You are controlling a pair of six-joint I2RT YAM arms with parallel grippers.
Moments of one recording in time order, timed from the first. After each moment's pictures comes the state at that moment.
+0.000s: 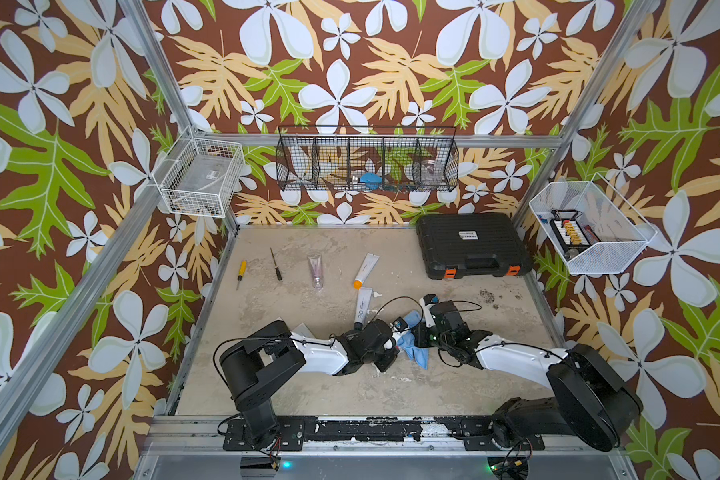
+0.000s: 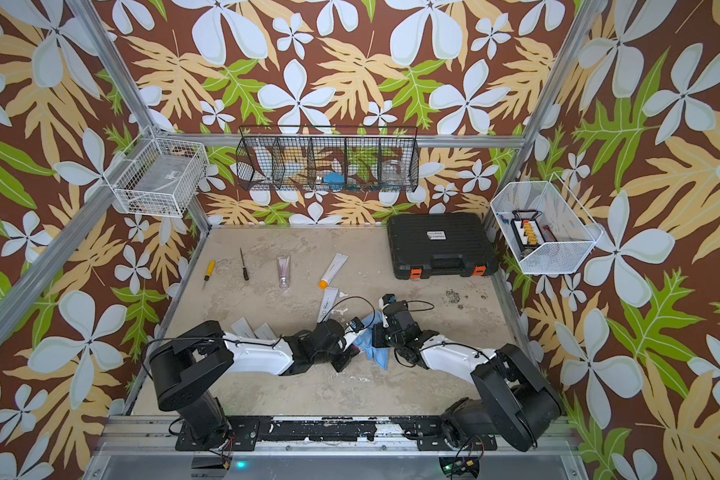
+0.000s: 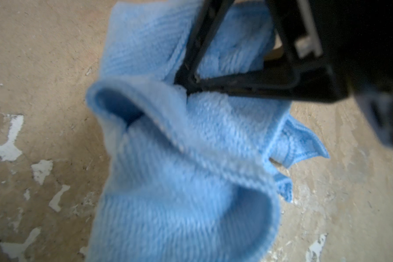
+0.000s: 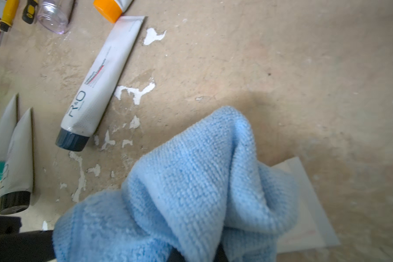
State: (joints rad) left arm -0.98 1.73 0.72 0.23 0.01 -0.09; right arm 0.59 1.39 0.50 0.08 -0.10 0.53
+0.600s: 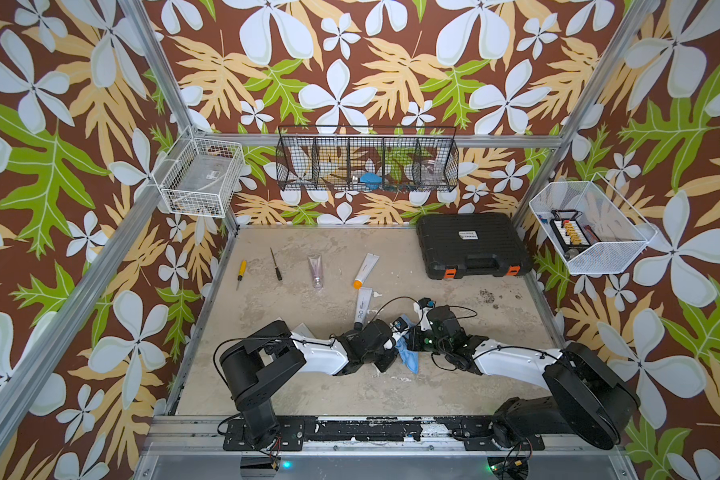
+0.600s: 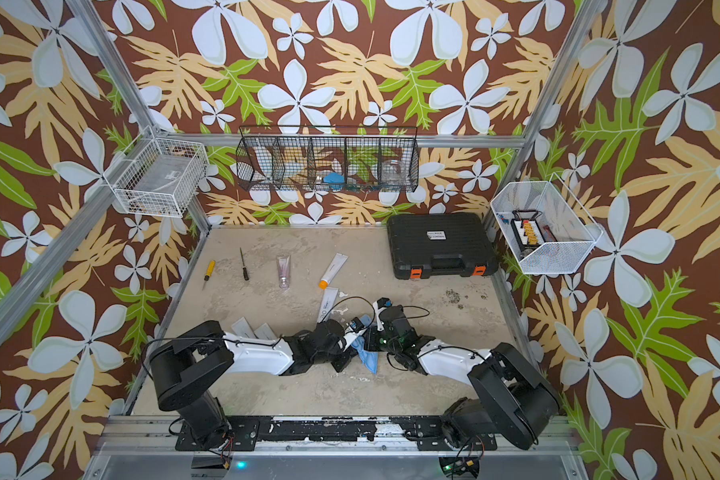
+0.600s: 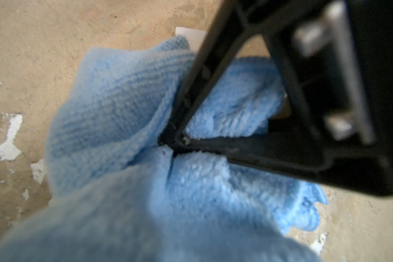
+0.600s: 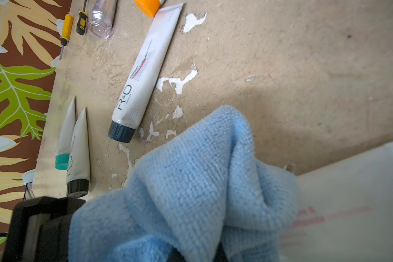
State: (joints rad) left arm -0.98 1.73 0.72 0.23 0.01 -0.09; right arm 0.63 1.40 0.46 0.20 -0.20 0.67
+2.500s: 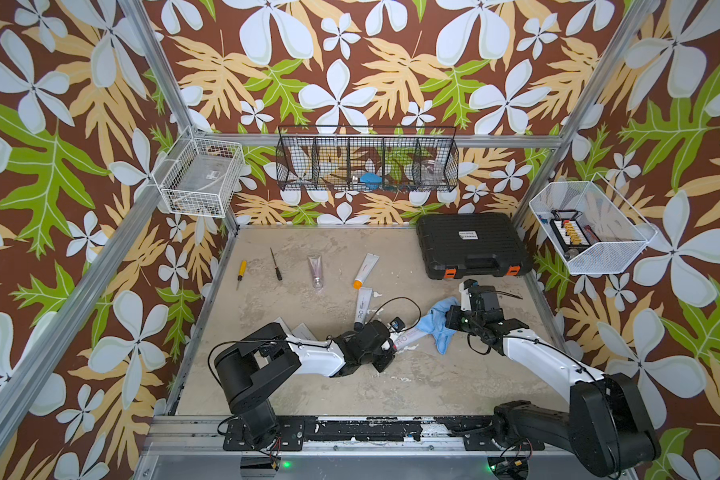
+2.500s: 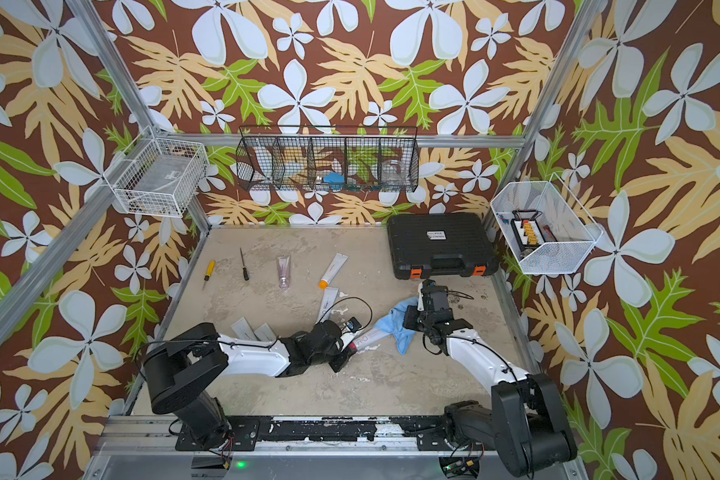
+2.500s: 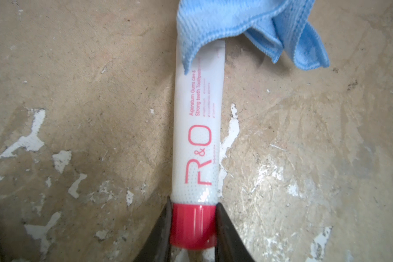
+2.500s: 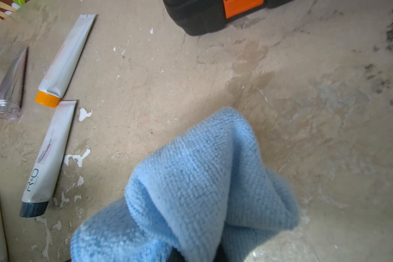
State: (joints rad) left arm -0.98 1.69 0.69 0.23 -0.03 -0.09; right arm 0.21 1.23 0.60 -0.21 -0.12 0.42
